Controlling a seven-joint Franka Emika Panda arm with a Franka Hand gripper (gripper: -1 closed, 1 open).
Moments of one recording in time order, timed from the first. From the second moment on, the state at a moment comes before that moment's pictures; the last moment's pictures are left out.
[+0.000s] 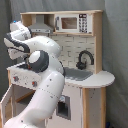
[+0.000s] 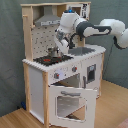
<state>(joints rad) -0.10 0.75 1.47 -1.30 -1.03 1.60 0.81</state>
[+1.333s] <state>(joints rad) 0.11 0.81 1.32 -1.08 -1.03 1.51 0.70</state>
